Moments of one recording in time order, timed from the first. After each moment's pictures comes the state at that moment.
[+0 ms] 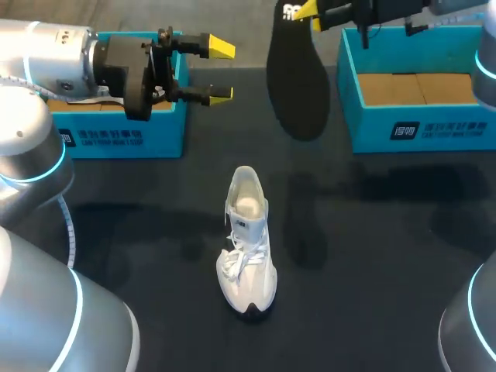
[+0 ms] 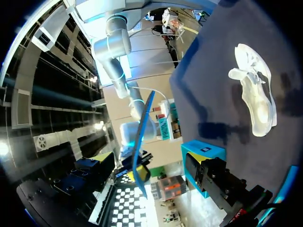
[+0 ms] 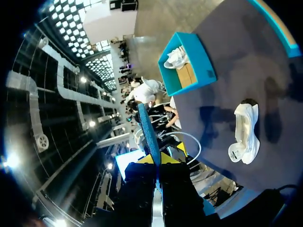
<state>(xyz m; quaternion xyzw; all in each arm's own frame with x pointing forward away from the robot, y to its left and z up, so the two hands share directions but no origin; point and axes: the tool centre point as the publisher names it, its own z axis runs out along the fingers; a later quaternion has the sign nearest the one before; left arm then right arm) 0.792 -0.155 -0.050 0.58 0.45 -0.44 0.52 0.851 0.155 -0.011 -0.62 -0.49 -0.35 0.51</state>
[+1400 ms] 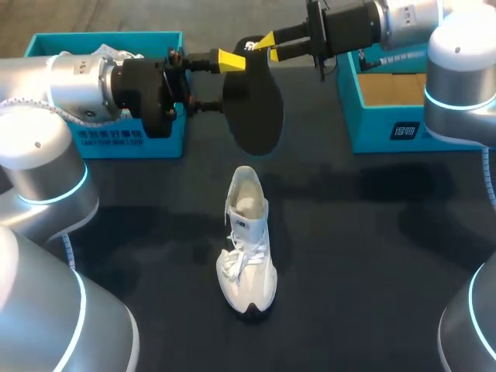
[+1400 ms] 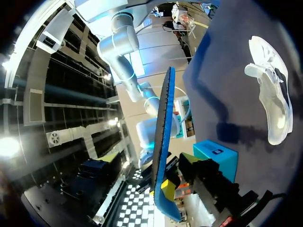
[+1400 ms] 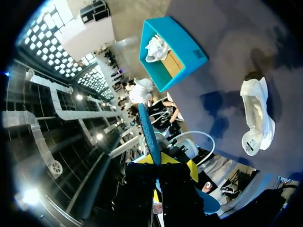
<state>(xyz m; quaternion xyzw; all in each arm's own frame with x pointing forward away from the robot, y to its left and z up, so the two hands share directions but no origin) 0.784 -0.173 -0.059 0.53 0.42 -0.48 0.55 0.854 0.212 -0.057 -0.66 -0.40 -0.28 0.57</state>
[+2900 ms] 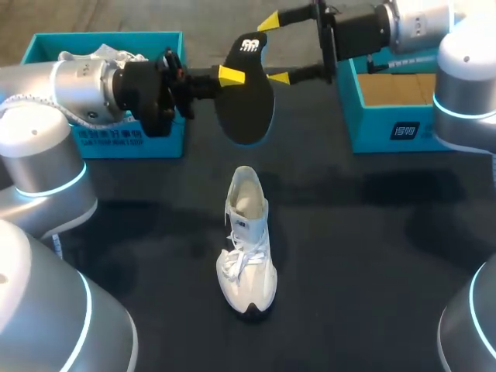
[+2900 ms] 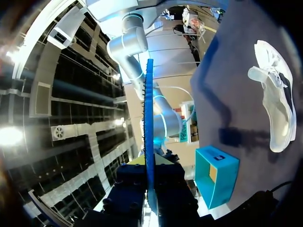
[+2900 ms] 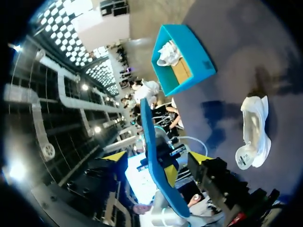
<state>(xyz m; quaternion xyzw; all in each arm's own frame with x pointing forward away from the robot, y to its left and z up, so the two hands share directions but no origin) 0.792 -0.169 -0.065 0.51 0.42 -0.52 0.54 0.843 0.198 -0.057 -0.62 -0.46 -0.35 0.53</state>
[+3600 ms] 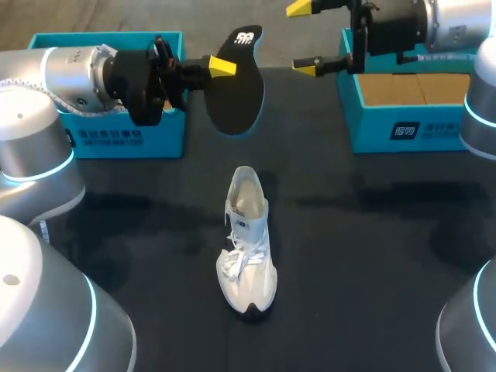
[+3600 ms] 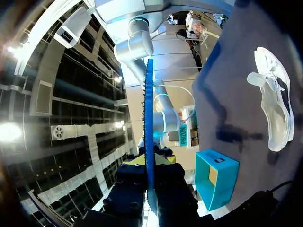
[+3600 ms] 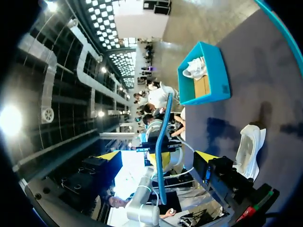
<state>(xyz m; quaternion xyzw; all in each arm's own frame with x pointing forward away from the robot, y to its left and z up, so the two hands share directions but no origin) 0.796 -0.157 -0.053 0.52 0.42 -0.54 0.52 0.827 0.156 -0.031 -0.55 -0.52 -0.46 0.46</state>
